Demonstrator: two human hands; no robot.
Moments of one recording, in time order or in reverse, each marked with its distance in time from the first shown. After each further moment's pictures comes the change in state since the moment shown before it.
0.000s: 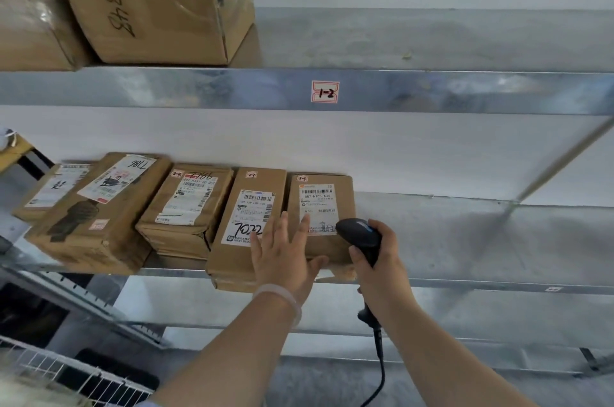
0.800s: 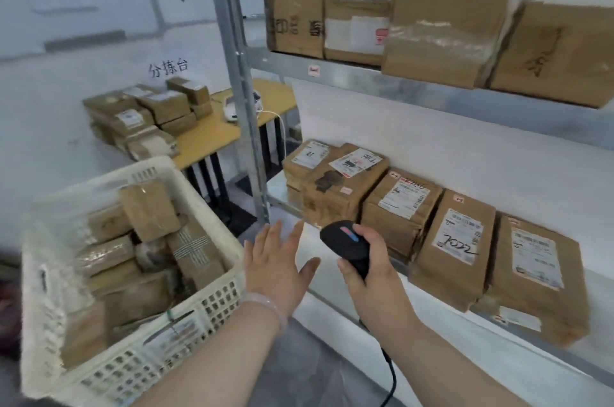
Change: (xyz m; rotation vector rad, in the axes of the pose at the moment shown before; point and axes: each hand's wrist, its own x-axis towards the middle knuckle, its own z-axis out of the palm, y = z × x) left_hand -0.192 -0.282 -0.092 -0.043 0.289 -0.512; right_hand -0.163 -0.128 0.225 -0.029 -0.570 -0.552
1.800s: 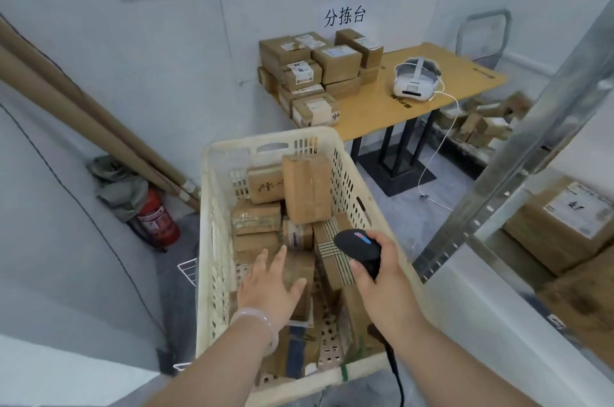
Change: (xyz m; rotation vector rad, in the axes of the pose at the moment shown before) left_hand 0.028 -0.364 -0.019 -0.202 -0.229 -0.682; right_hand 0.131 -0.073 0.348 -0.024 -0.426 0.039
